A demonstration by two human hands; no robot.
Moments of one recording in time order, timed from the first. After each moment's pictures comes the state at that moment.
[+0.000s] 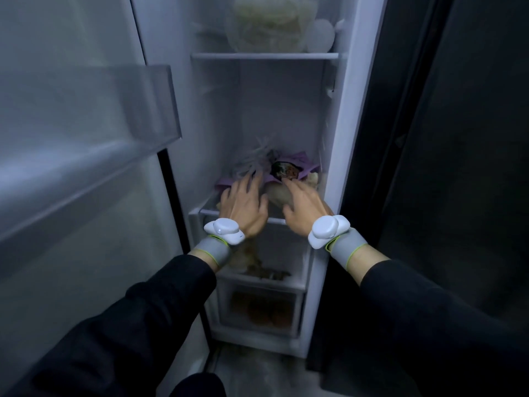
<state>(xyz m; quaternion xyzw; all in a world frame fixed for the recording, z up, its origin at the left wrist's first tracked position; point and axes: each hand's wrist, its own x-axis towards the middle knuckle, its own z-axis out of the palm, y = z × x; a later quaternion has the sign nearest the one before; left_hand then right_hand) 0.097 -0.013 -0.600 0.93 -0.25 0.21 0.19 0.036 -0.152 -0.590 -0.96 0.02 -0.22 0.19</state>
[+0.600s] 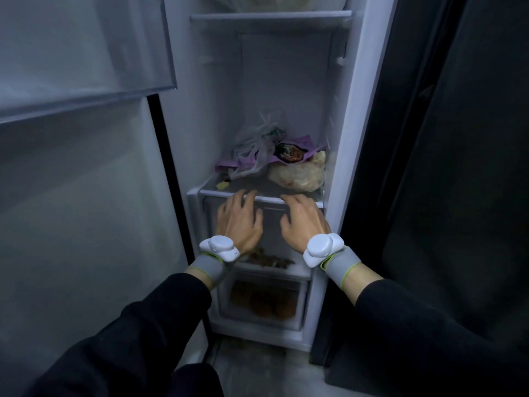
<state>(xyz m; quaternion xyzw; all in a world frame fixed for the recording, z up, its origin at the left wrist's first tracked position) 0.090 0.006 -0.684 0.92 -0.24 0.21 0.22 0.029 -0.135 -0.669 -0.96 0.05 -0.22 0.17</state>
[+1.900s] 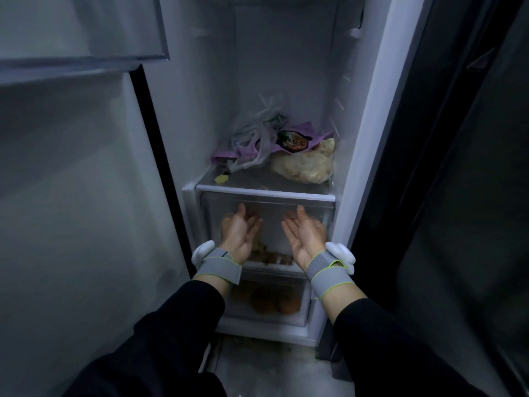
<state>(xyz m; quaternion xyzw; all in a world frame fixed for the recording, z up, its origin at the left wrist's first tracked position) 0.139 -0.009 -0.721 0.41 0.11 -0.15 0.89 0.073 -0.111 -0.711 -0.34 0.27 -0.21 0.88</state>
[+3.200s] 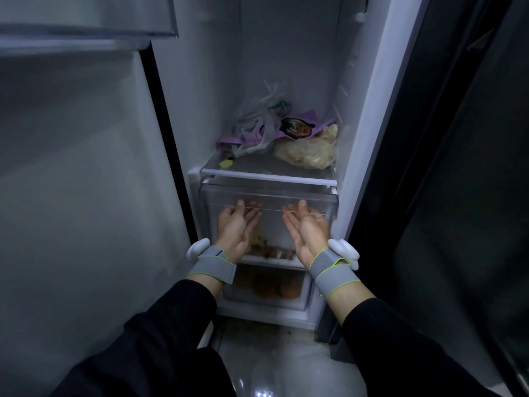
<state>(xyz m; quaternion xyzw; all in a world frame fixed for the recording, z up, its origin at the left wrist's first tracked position) 0.111 0.010 -0.731 0.42 0.07 -0.13 0.90 0.045 -0.095 -0.718 -0.36 0.23 -0.22 0.88</state>
